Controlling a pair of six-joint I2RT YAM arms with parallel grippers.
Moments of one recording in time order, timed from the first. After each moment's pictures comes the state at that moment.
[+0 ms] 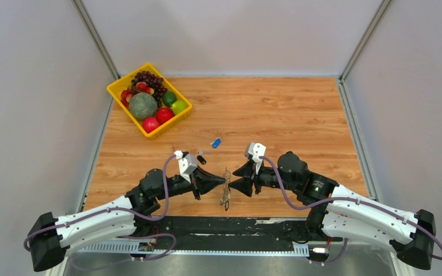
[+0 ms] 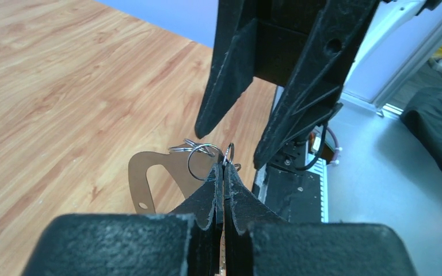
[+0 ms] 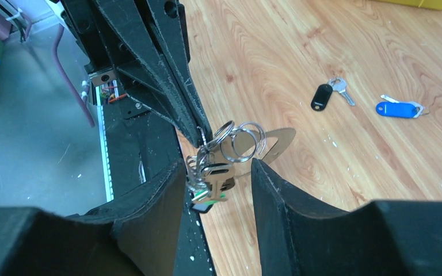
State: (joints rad) left arm -1.02 0.65 0.26 0.48 0.26 -0.30; right arm 1.05 0.80 0.63 -0.08 -0.24 0.14
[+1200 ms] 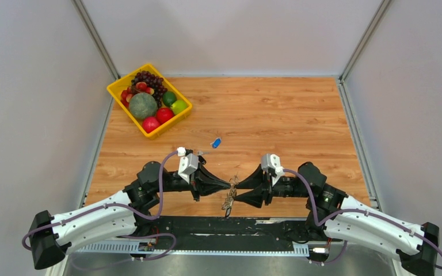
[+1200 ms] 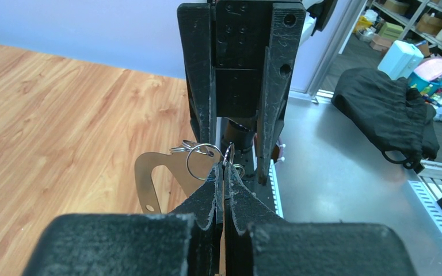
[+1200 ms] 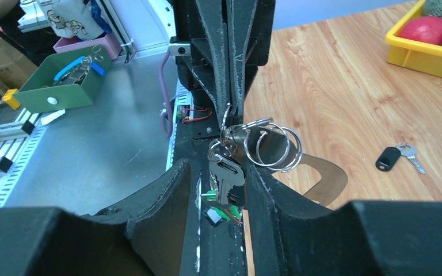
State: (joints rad) left arm -1.02 0.70 0.42 0.45 0.53 -0.29; right arm 1.05 0.59 0.45 0.16 -0.48 0.21
